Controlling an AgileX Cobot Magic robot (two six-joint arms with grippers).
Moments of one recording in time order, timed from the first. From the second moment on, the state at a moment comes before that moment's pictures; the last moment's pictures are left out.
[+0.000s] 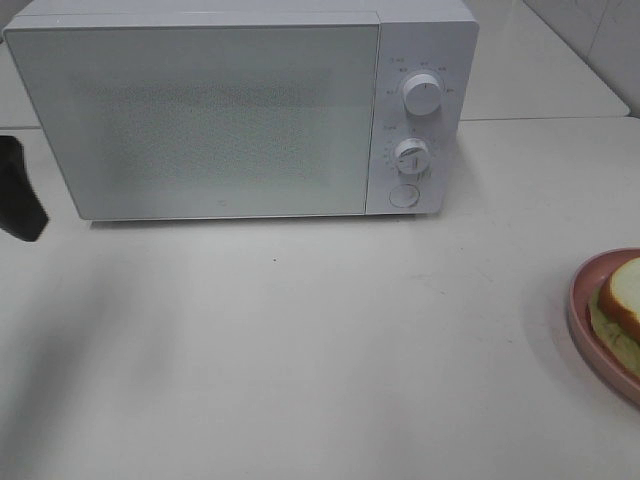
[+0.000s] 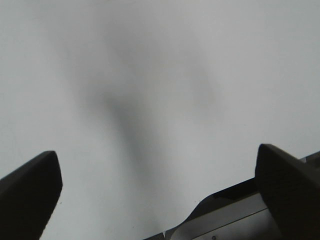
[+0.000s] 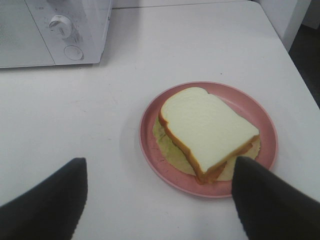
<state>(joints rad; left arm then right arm) -0.15 1.39 -1.02 -0.22 1.03 0.21 0.05 0.00 -0.50 -0.06 1.05 0.09</state>
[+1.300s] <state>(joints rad) 0.07 0.47 -0.52 -0.13 1.05 0.15 0.05 0.00 -0.50 -0.06 1.05 0.09</state>
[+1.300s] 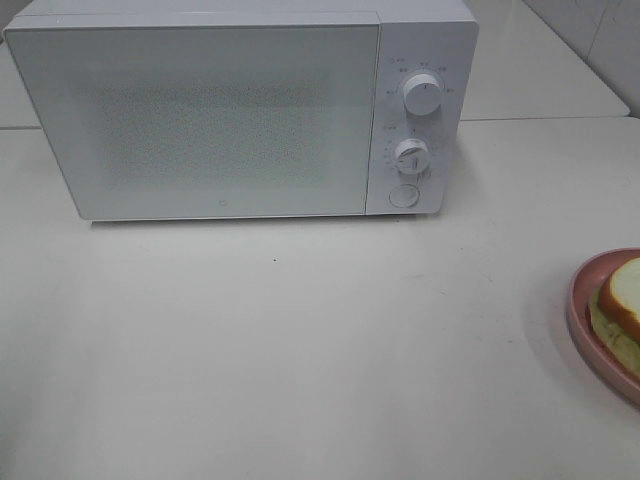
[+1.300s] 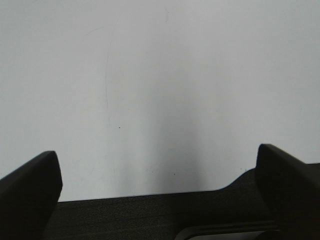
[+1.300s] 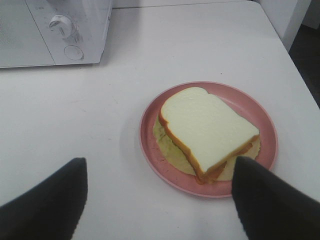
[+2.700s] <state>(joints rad) 0.07 0.00 -0.50 -0.14 1.05 0.14 0.05 0.00 -0.50 -0.06 1.05 0.09</state>
